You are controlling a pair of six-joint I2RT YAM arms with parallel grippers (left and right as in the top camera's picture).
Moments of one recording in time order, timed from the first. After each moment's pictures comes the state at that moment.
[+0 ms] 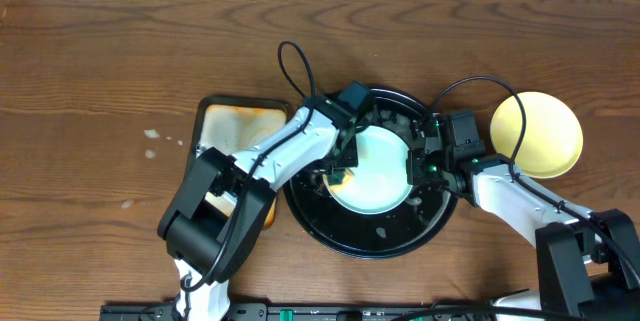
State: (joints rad) left arm -0.63 1.98 1.33 -0.88 0.01 -0.71; right arm 0.27 1.60 0.67 -0.18 -0.25 0.23
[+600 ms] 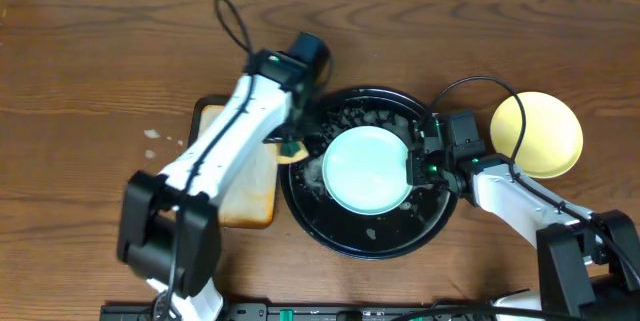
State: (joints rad) left arm -0.43 1.83 1.52 -1.20 -0.09 -0.57; right arm 0.27 1.59 0.68 -0.20 -0.23 0.22
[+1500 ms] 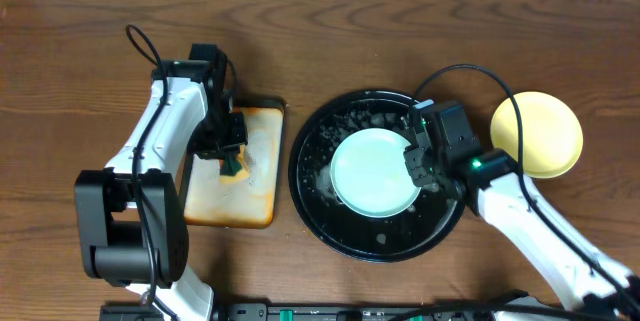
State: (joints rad) left arm -0.05 1.81 1.31 -1.15 0.07 -0.23; right arm 0.39 1.42 0.82 -0.50 0.03 0.04
